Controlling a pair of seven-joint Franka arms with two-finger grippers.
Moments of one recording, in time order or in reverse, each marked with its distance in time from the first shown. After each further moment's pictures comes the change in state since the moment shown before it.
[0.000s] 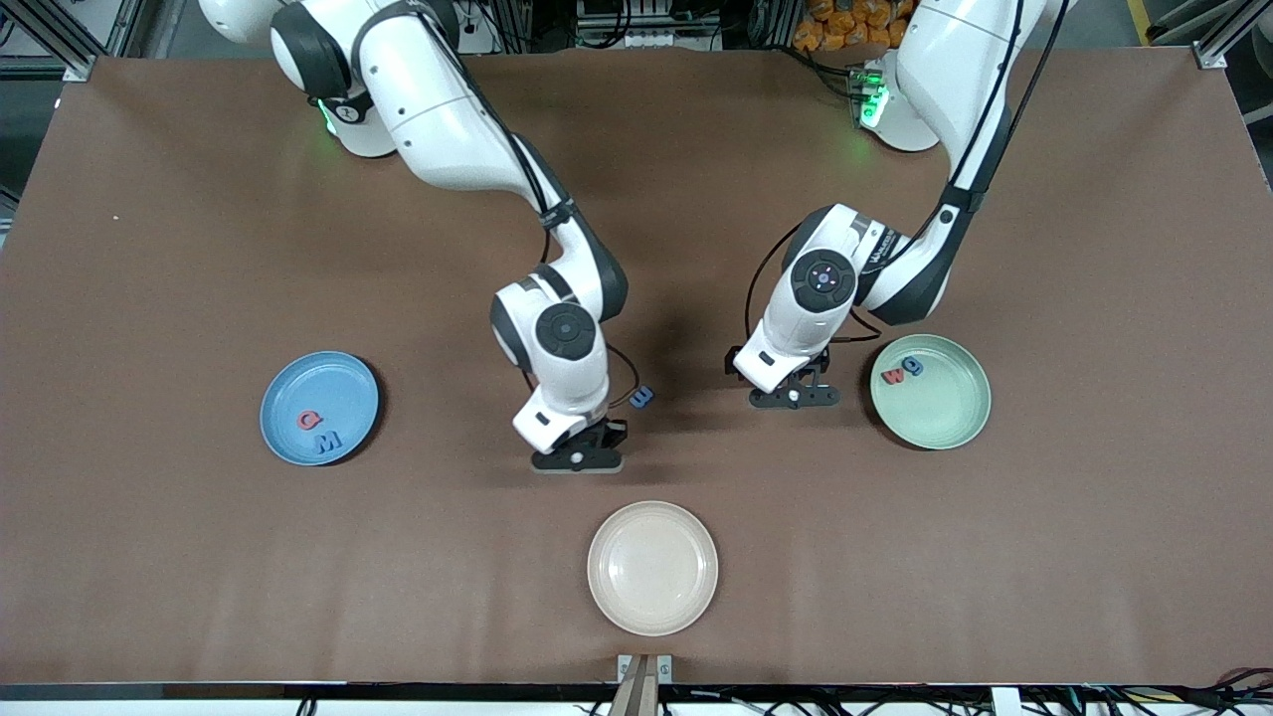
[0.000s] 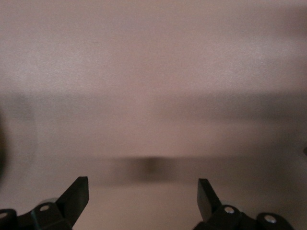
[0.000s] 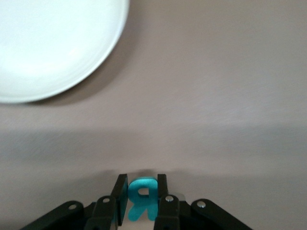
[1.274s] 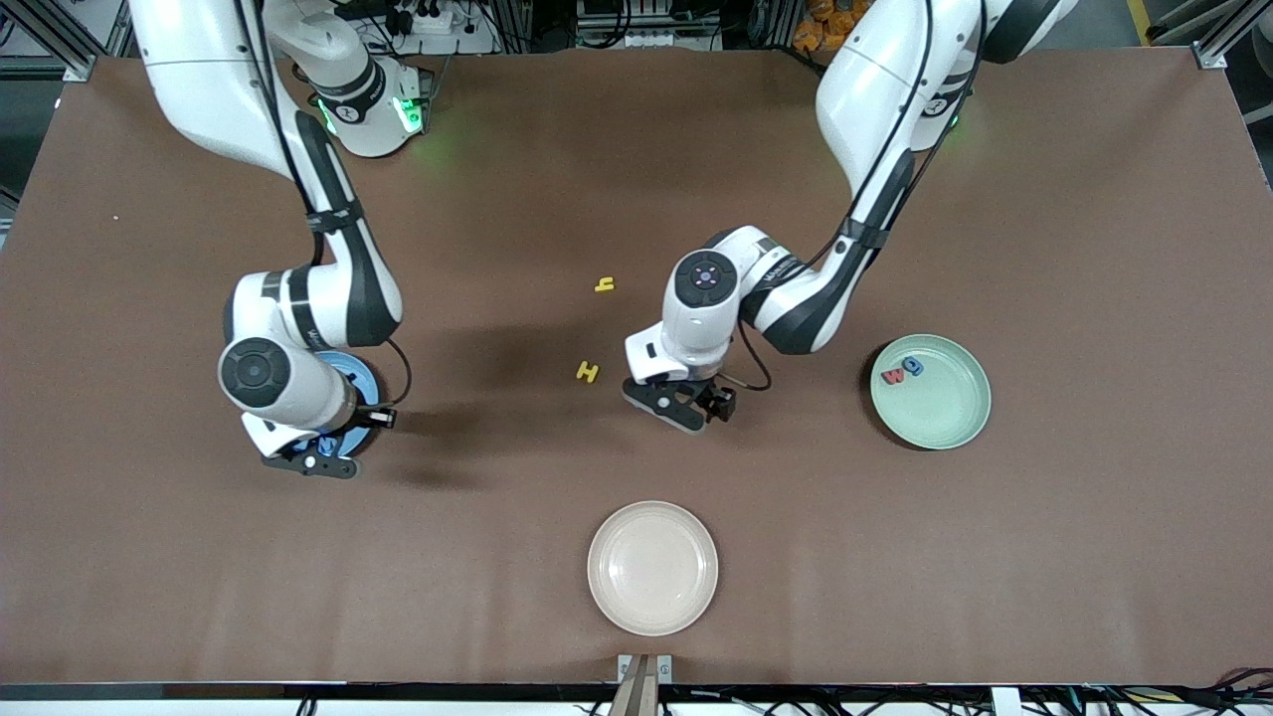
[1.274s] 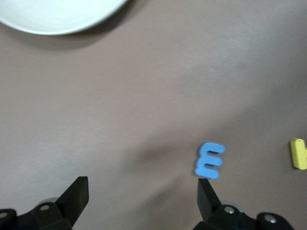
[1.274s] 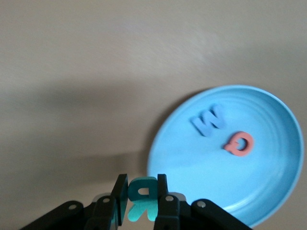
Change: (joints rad) left arm -0.134 0.276 -0.047 0.397 0.168 0.000 0.316; right arm -0.378 -0.413 0.004 -0.555 -0.030 -0.128 -0.319
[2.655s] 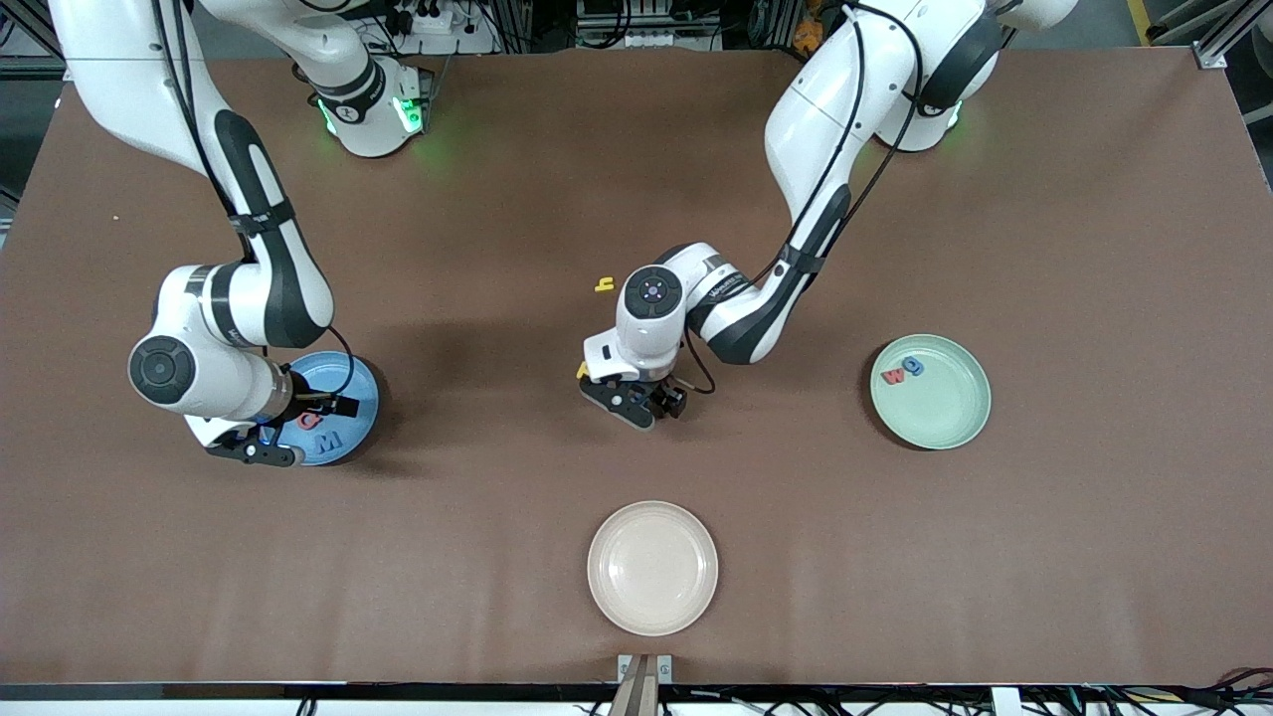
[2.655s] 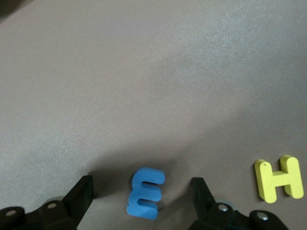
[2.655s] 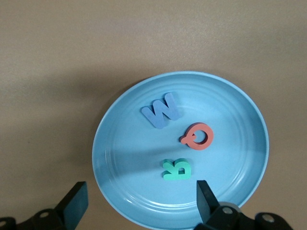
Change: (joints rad) left arm -0.068 0.170 0.003 0.168 -0.043 0.001 -0.013; right arm -0.217 -0.045 0.131 -0.053 -0.001 0.009 -0.083
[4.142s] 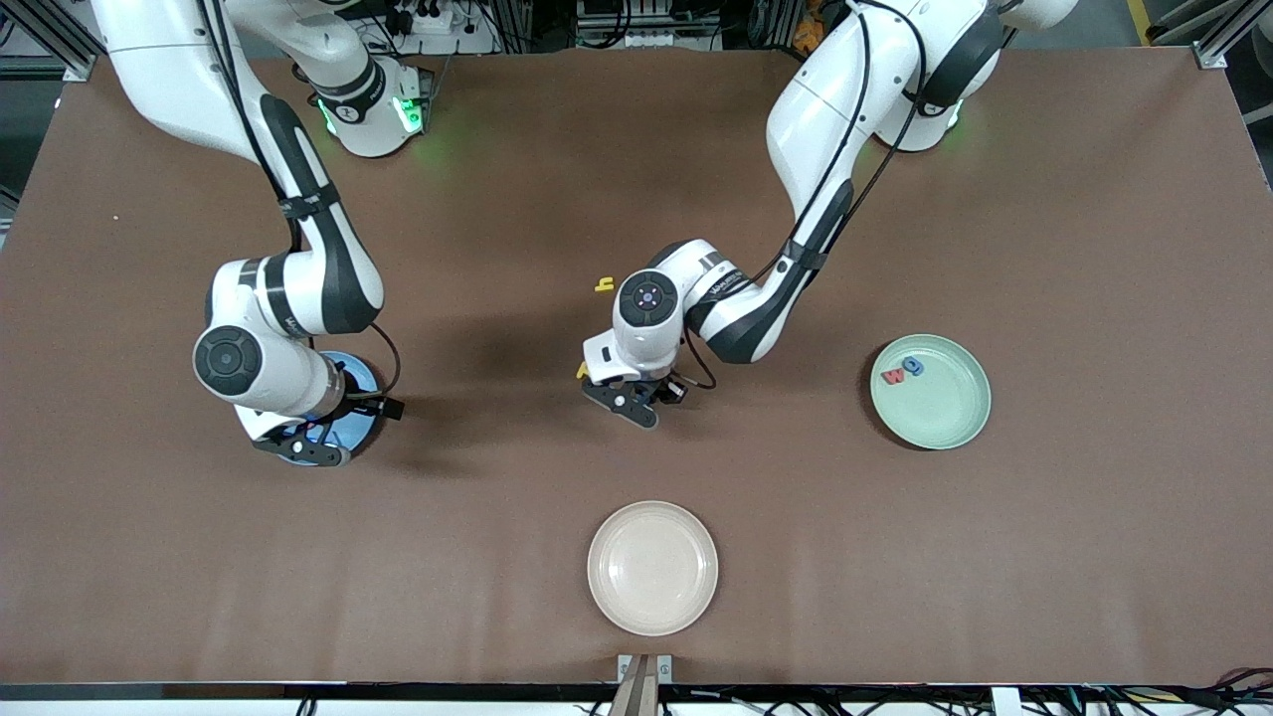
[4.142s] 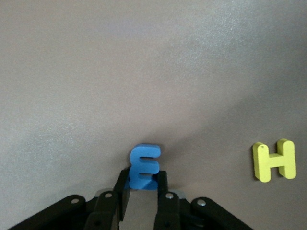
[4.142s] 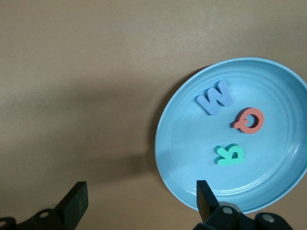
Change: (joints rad) left arm 0.002 -0.010 -0.003 0.036 -0.041 -0.131 -0.005; right arm 0.096 -0.003 0.009 0.022 0.001 0.000 0.181
